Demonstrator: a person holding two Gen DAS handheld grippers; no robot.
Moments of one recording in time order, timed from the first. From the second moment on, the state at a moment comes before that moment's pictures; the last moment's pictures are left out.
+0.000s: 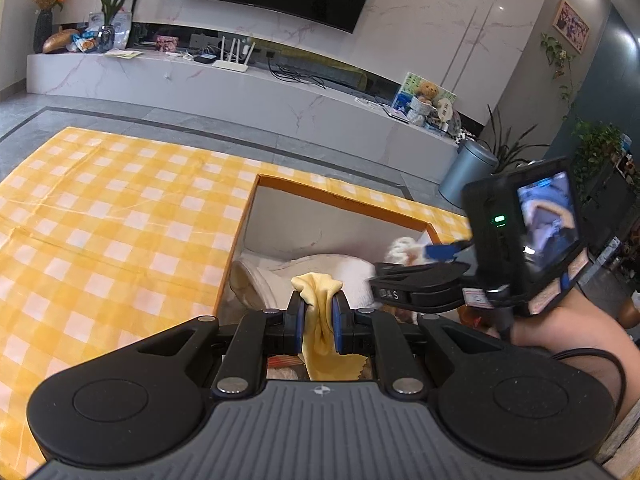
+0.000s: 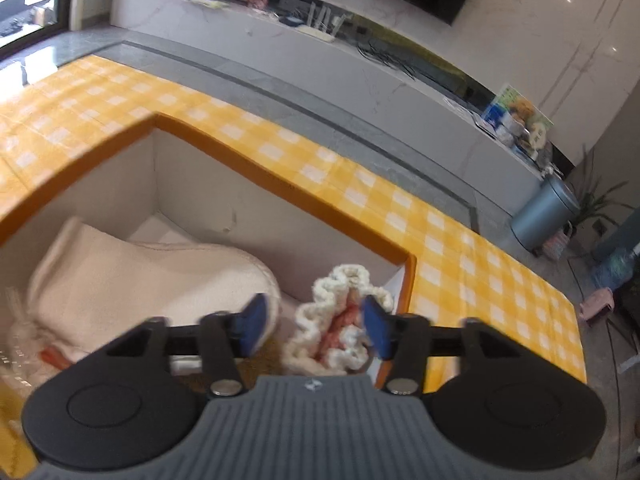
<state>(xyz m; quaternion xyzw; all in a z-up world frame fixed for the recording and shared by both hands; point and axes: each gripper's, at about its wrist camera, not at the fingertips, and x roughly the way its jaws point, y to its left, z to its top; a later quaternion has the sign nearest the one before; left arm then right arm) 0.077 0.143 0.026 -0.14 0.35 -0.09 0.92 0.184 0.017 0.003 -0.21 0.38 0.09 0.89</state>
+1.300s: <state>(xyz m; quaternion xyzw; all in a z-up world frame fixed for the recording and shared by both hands) 0.056 0.082 0.041 -0.03 0.33 -0.04 0.94 0.105 -0.070 0.095 -0.14 0.27 0.09 0.95</state>
